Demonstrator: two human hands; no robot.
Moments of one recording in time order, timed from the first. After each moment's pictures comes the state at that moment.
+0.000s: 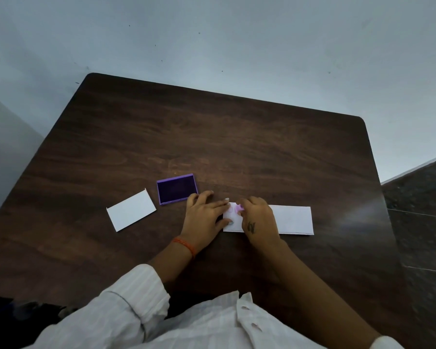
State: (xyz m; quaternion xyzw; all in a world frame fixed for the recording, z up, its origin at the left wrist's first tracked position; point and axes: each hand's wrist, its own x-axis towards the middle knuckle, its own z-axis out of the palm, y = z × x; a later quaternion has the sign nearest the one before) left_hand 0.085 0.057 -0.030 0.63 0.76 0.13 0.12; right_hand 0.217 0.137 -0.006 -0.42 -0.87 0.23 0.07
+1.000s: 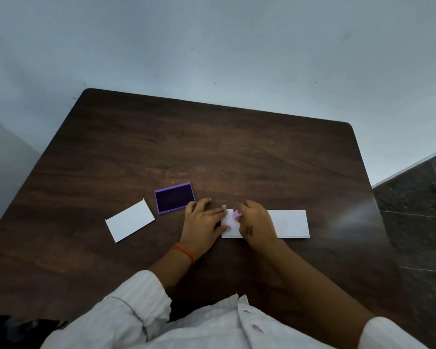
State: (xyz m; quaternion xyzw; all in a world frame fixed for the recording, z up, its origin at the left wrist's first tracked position) left_hand 0.085 0.056 -0.025 0.63 0.75 0.14 0.14; right_hand 0.216 0.141 -0.003 -0.41 -0.88 0.23 0.05
